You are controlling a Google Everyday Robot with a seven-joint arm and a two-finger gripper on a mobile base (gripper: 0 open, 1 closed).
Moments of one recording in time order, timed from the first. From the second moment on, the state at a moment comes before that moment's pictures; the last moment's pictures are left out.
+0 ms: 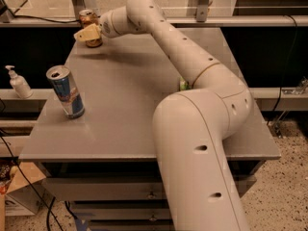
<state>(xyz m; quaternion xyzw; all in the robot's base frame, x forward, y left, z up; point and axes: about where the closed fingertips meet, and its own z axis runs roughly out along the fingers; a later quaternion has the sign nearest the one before) 0.868 0.210 0.878 -0.39 0.73 0.30 0.47</state>
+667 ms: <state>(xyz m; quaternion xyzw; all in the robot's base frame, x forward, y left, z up) 0.871 0.217 0.887 -0.39 0.72 0.31 0.48</state>
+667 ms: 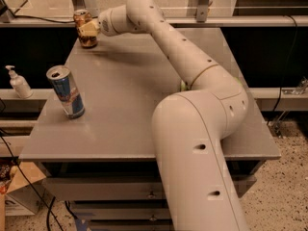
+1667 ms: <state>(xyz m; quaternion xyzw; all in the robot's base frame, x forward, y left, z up) 0.852 0.177 0.927 -0.38 0.71 0.29 0.52</state>
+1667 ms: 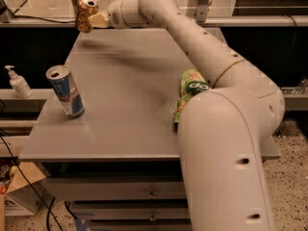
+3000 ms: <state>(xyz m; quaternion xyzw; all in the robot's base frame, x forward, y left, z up) 0.747 0.064 0.947 -0.43 0.75 0.20 0.46</state>
